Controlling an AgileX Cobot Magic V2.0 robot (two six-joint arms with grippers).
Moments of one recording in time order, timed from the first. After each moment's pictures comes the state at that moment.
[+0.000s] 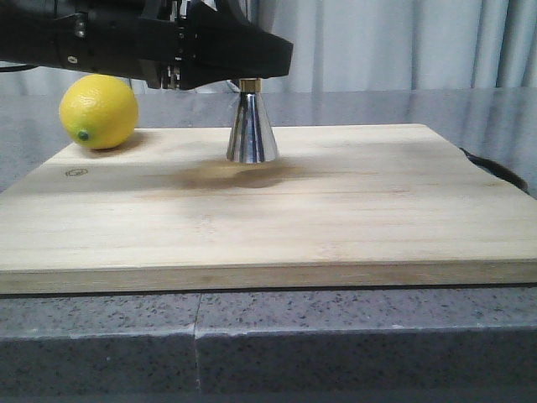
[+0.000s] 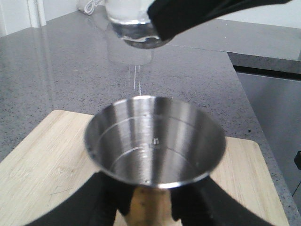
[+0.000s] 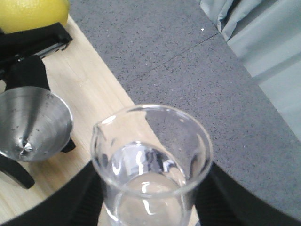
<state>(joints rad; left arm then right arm) -0.38 1.75 -1.02 -1.77 1.14 2.18 0.66 1.38 -1.34 -0.32 0.70 -0.33</state>
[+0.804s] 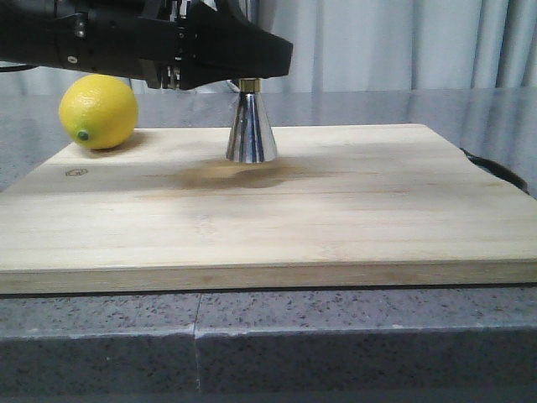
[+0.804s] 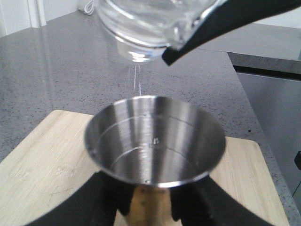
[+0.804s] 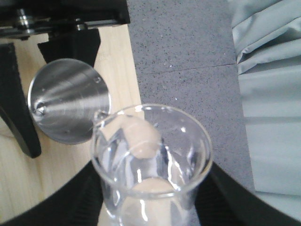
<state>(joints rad) -0.38 1.75 -1.02 -1.77 1.14 2.18 0.72 1.45 -1.43 -0.35 0.81 -0.72</state>
